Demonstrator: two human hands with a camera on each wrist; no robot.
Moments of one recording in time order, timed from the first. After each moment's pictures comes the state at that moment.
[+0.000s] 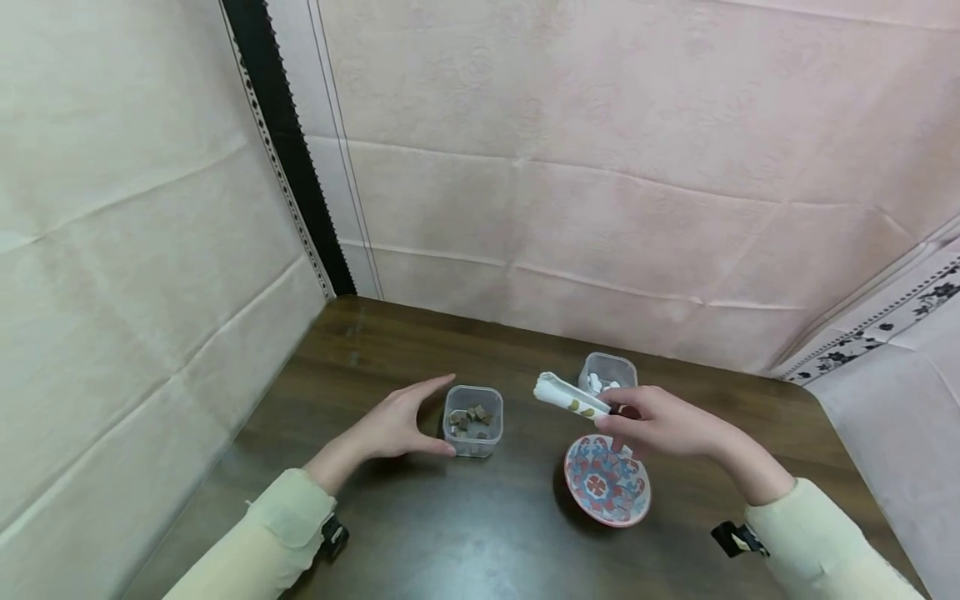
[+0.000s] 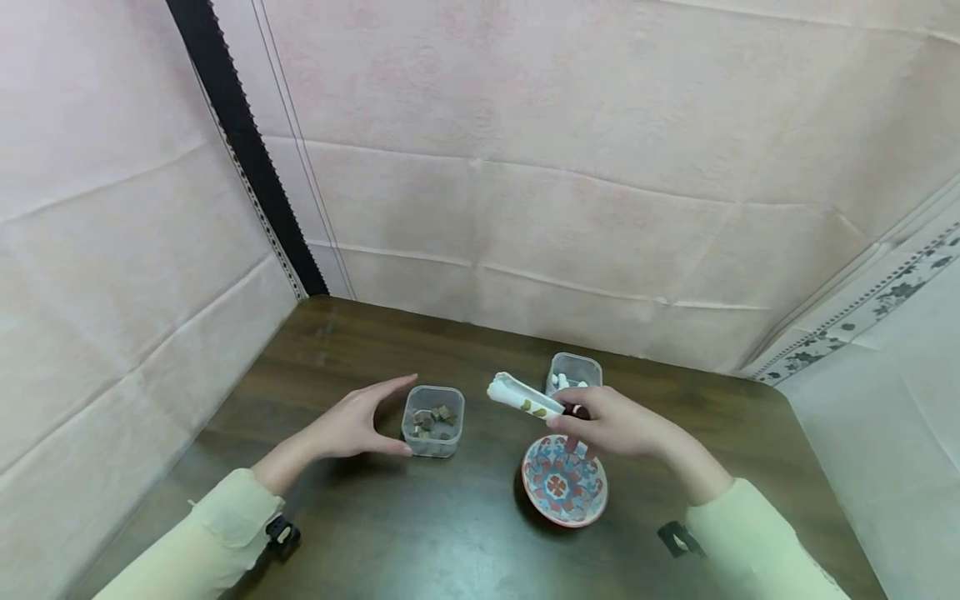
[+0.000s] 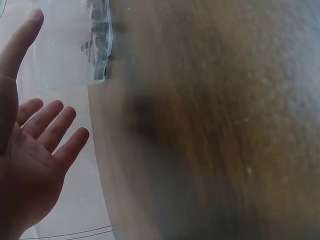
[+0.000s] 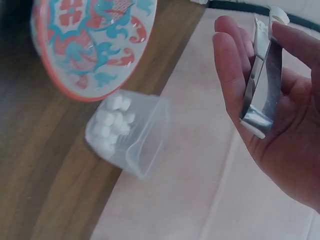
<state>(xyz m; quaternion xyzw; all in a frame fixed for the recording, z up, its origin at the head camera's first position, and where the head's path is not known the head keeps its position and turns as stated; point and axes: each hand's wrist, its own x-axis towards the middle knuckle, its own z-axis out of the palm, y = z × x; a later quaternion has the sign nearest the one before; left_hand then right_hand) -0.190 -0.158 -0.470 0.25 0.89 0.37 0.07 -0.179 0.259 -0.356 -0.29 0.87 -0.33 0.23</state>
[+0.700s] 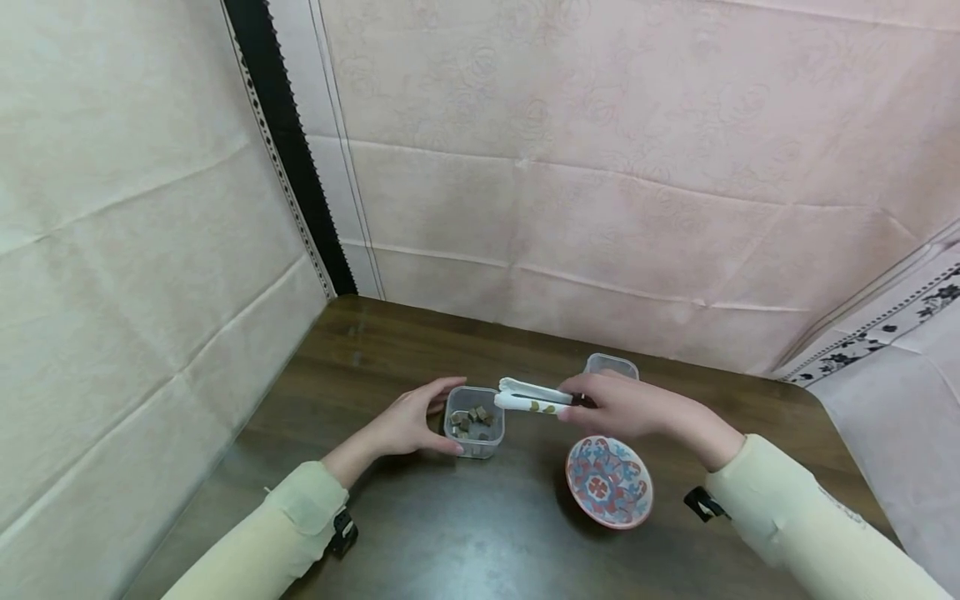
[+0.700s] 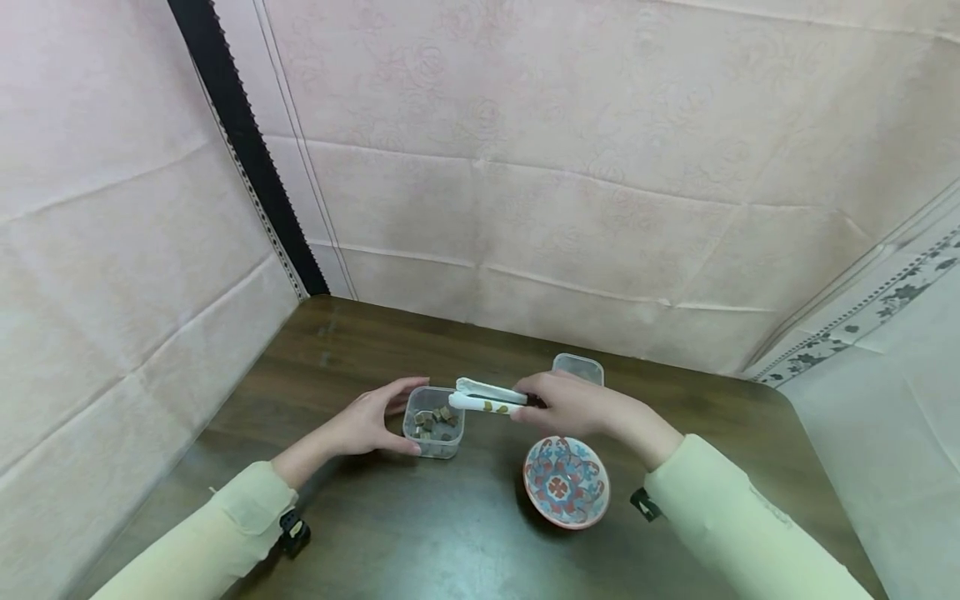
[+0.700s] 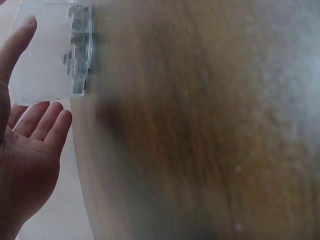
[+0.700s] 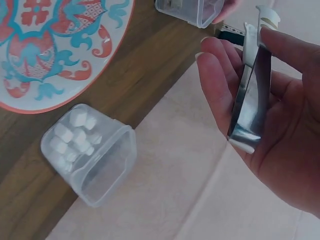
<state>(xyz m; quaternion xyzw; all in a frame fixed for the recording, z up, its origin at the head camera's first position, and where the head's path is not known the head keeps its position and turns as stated) -0.204 -0.146 -0.487 0.25 0.83 0.48 0.12 -0.203 0.204 -0.343 -0.39 0.89 -0.18 0.17</state>
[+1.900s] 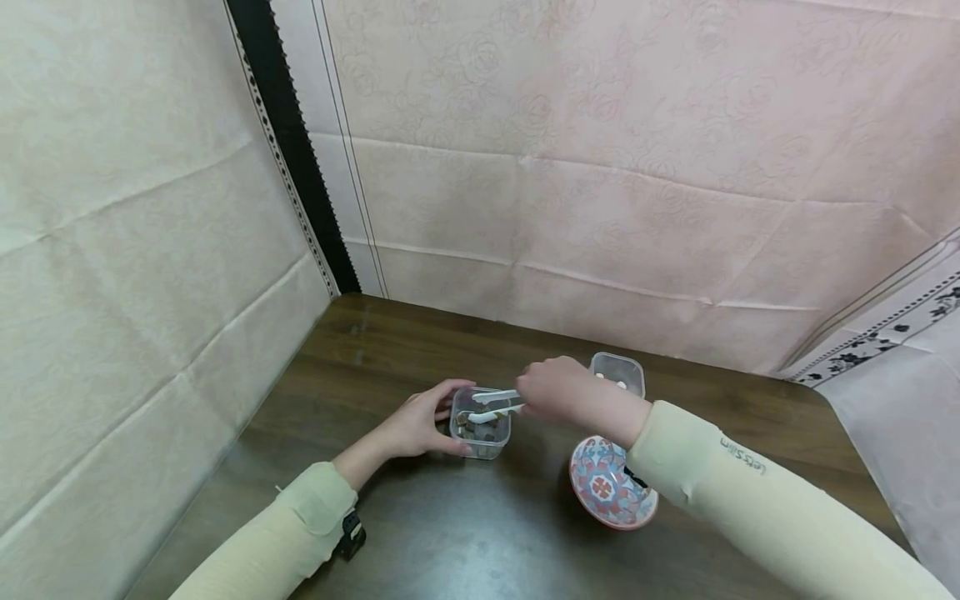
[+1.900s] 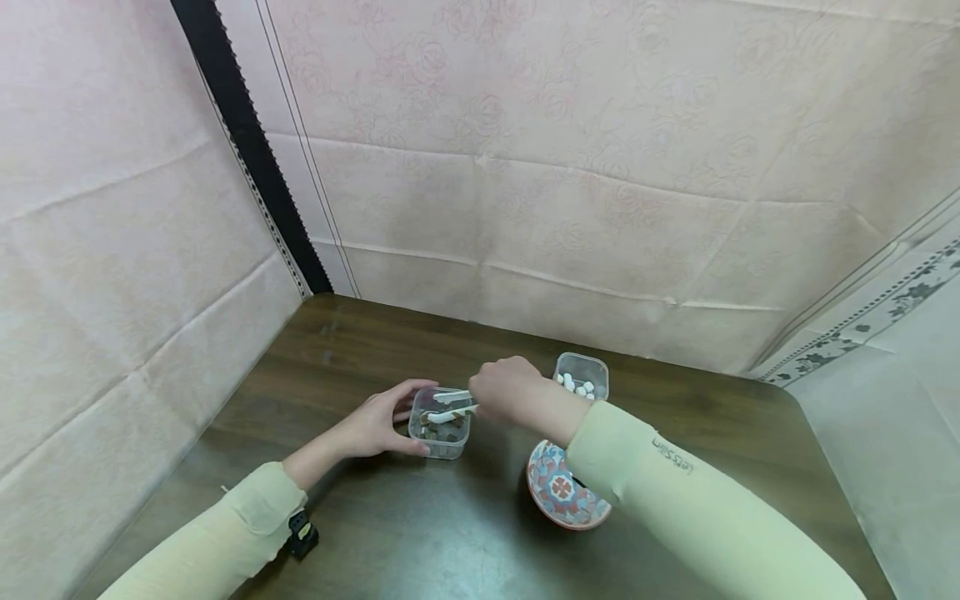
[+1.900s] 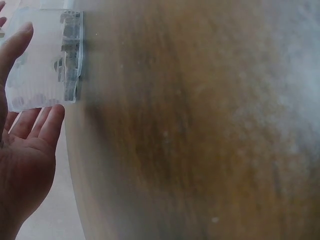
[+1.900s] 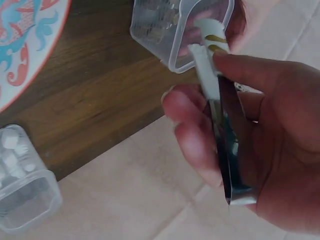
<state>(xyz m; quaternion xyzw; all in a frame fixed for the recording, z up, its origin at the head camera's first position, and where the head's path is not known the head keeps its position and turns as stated) -0.204 -0.137 -0.495 0.25 0.79 0.54 0.14 -0.208 0.107 -0.343 -0.36 0.91 0.16 0.12</state>
